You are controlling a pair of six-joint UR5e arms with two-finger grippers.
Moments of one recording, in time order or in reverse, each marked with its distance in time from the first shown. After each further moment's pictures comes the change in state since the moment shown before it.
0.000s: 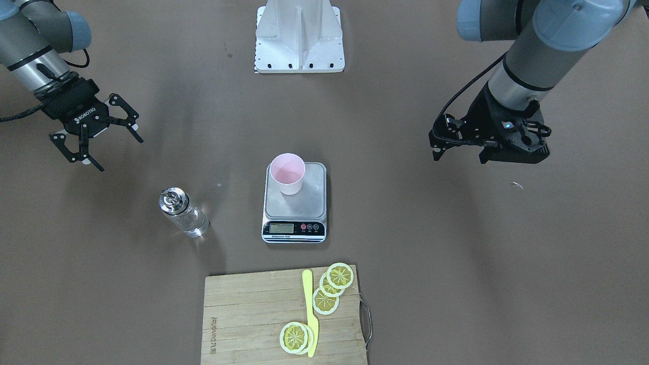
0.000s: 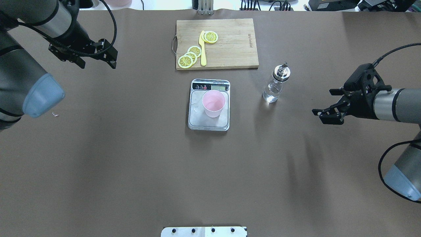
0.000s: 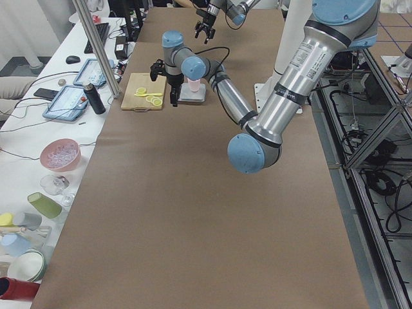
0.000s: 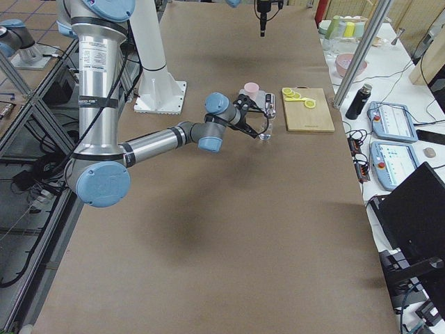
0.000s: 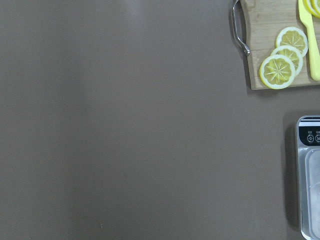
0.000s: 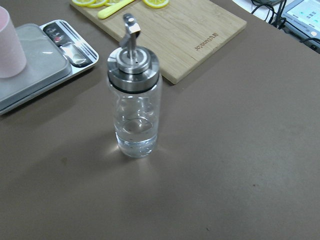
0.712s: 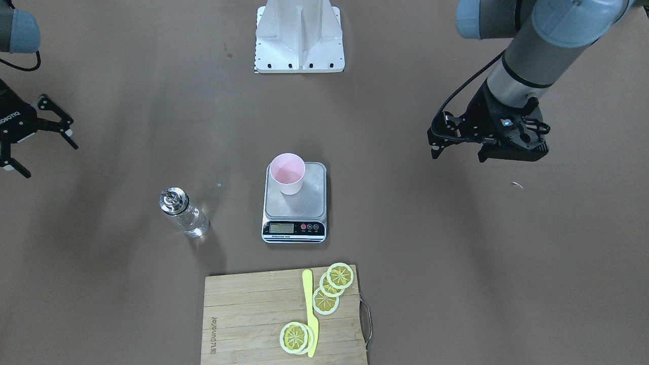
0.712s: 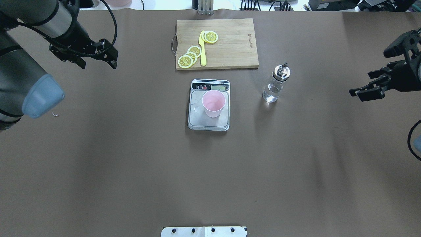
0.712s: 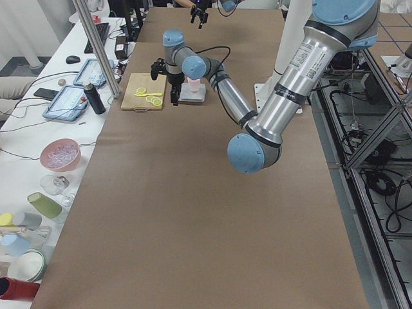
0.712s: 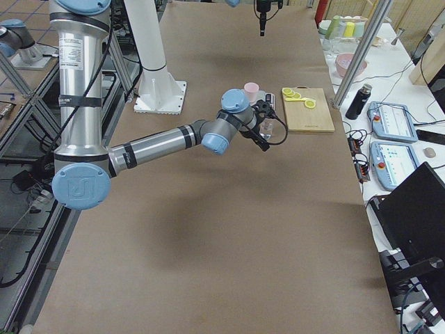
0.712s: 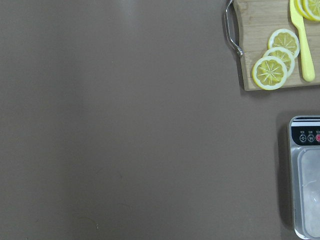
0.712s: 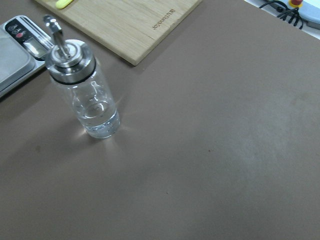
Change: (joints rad) left arm 0.002 0.000 -0.007 0.001 -0.001 -0.002; right arm 0.265 0.010 0.032 -0.269 0.273 -0.132
